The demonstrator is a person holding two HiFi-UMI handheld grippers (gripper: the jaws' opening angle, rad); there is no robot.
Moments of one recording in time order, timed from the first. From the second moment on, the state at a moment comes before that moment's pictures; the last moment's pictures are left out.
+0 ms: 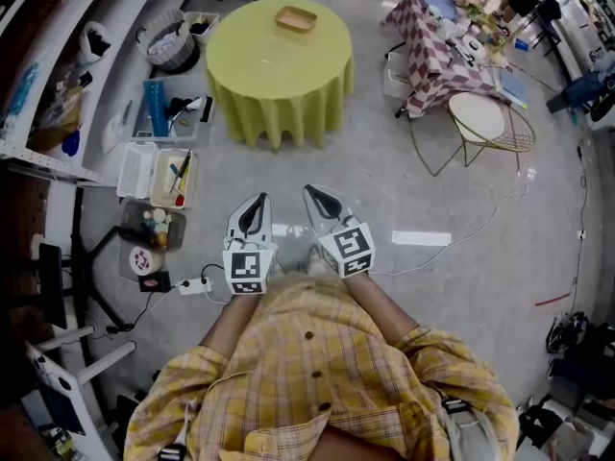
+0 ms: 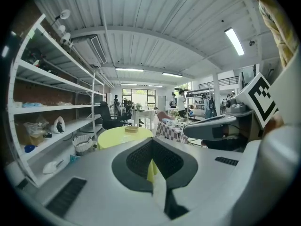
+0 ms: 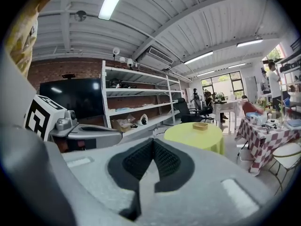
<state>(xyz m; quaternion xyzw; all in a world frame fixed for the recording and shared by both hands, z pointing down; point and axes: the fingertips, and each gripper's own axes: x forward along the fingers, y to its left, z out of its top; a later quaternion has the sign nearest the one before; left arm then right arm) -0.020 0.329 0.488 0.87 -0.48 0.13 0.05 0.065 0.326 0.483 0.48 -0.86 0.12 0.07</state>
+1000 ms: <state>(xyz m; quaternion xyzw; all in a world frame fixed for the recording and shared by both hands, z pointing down) 0.037 0.347 0.499 0.85 -0.51 0.14 0.05 0.111 0.331 0.484 0.47 -0.88 0.10 0.07</state>
